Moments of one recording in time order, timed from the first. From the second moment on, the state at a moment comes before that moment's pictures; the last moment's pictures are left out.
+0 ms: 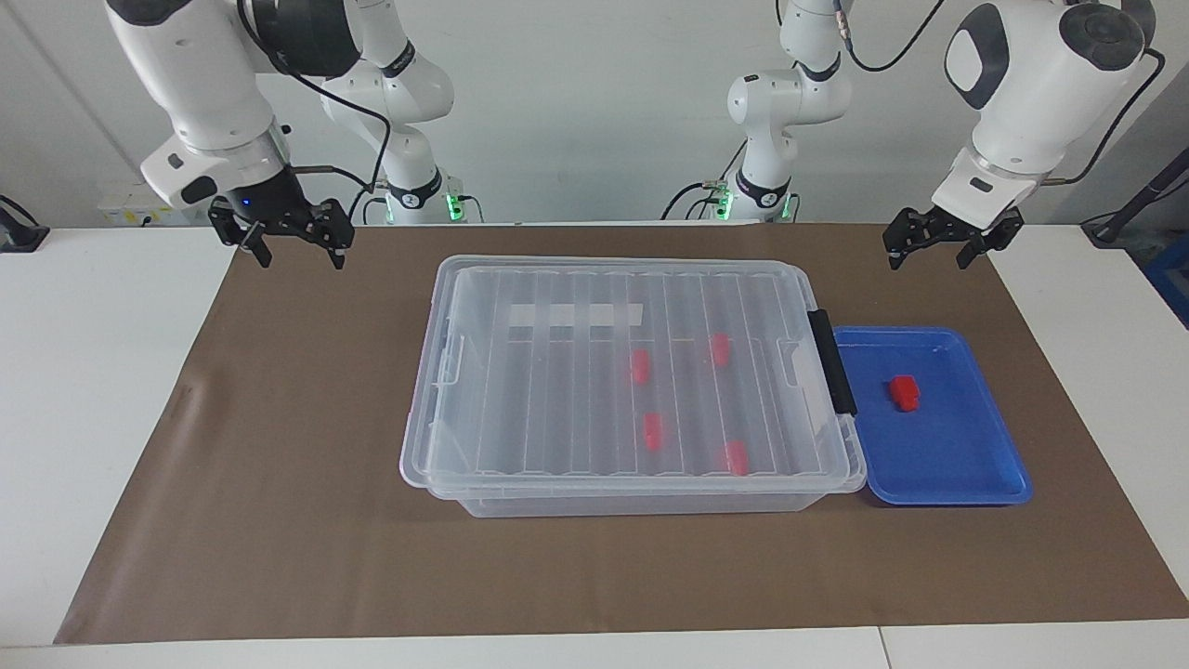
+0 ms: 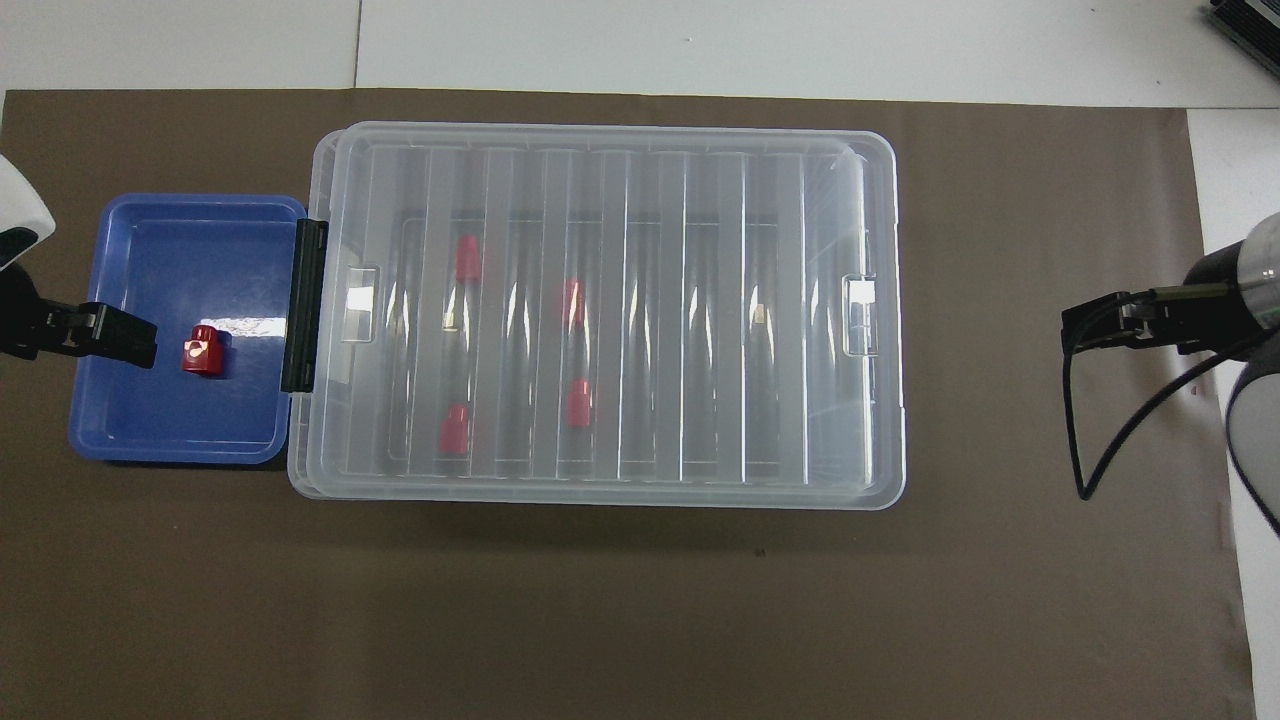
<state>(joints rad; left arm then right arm) 0.03 -0.01 -0.07 -1.64 0.08 1.54 0.08 0.11 -0.04 -0.11 -1.61 -0.04 1.51 0.06</state>
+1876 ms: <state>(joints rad) -0.02 -0.04 -0.04 -1.63 0.08 1.52 0.08 0.11 -0.03 -0.10 -1.61 -0.03 1.53 0.04</state>
